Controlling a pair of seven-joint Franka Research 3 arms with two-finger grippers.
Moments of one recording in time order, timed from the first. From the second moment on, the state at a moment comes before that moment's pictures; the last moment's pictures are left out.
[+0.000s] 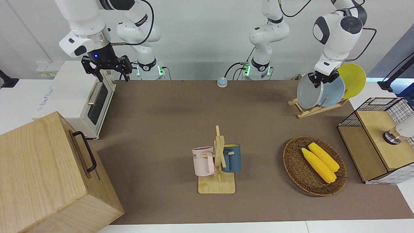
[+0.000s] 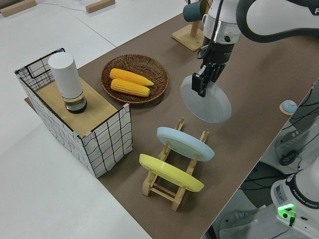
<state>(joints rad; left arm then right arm) 0.28 -0.29 -0.12 -2.15 0.19 1.78 0.18 -0.09 0.03 0.16 -1.48 -0.03 1.46 0.05</state>
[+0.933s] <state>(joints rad) 0.28 -0.29 -0.17 -2.02 -0.18 1.56 0.11 -0.09 0.03 0.16 -1.48 -0.03 1.46 0.05</state>
